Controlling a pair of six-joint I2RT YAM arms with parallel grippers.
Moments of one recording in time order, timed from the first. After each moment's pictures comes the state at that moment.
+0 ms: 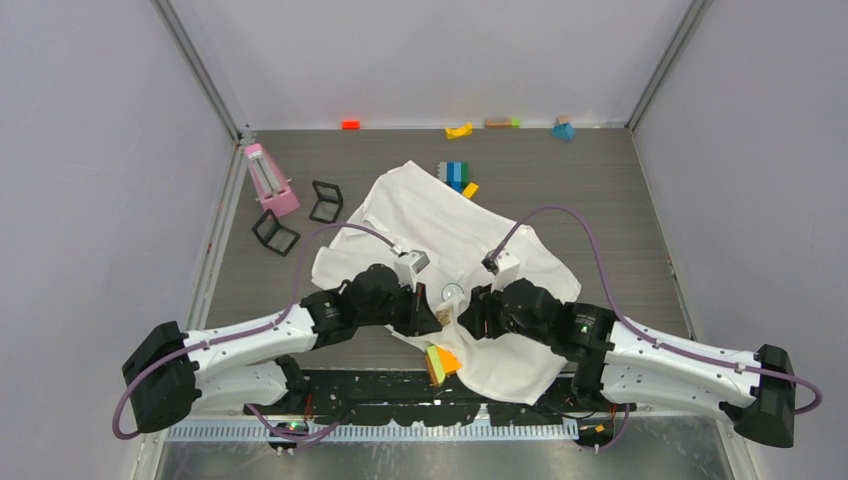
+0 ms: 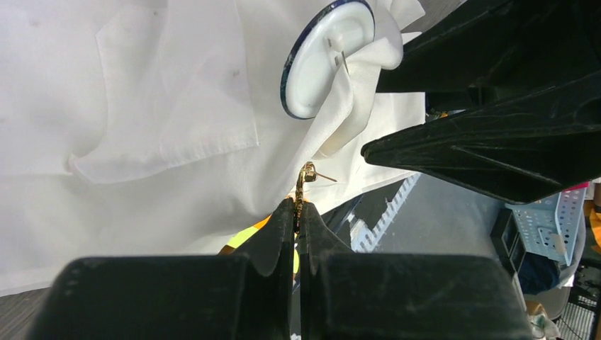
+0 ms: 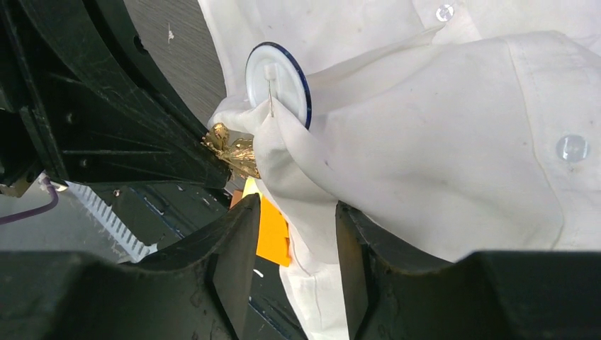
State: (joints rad) left arm -1.01 1.09 0.58 -0.04 0.21 -0.72; right arm 1.12 0.80 0.57 -0.36 0.20 0.63
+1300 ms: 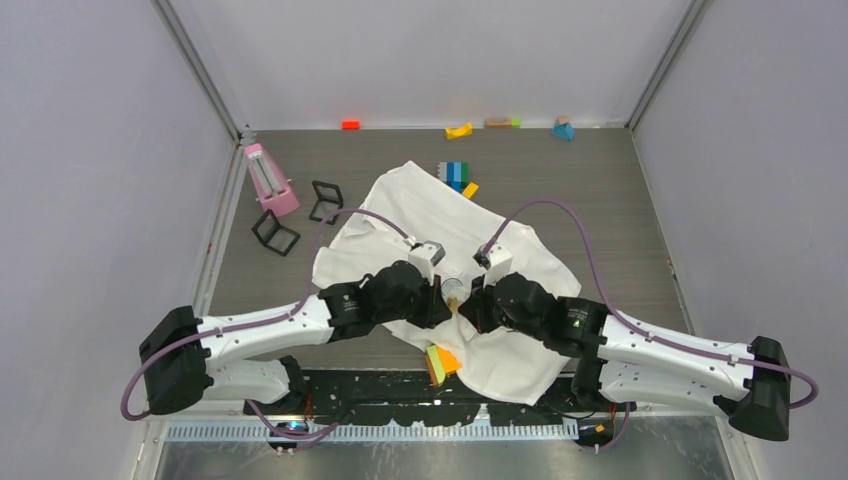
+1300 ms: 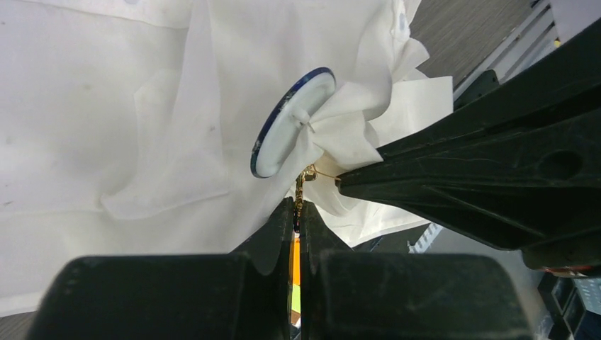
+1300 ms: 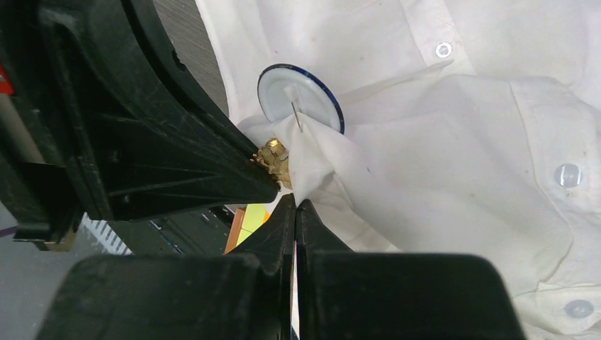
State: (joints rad) left arm -1.10 1.20 0.74 -0.13 -0.02 -0.68; right arm 1.12 0.88 0.63 -0.34 0.24 0.57
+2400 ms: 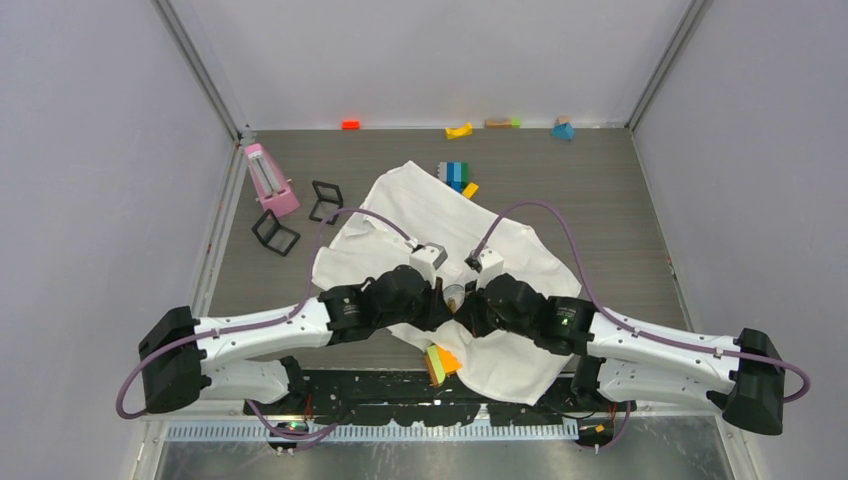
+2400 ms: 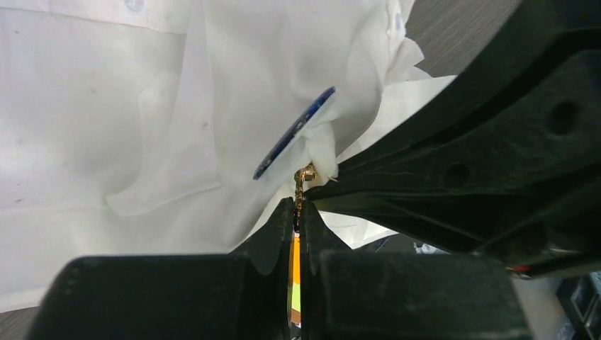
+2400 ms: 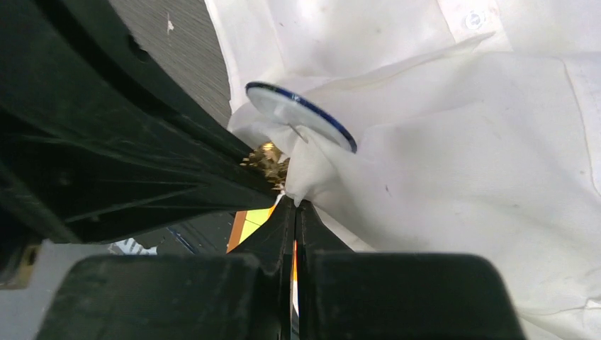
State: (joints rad) left arm -1.15 1.20 0.76 -0.16 -0.10 -0.66; right arm 1.12 0.94 0.63 -0.32 0.18 0.60
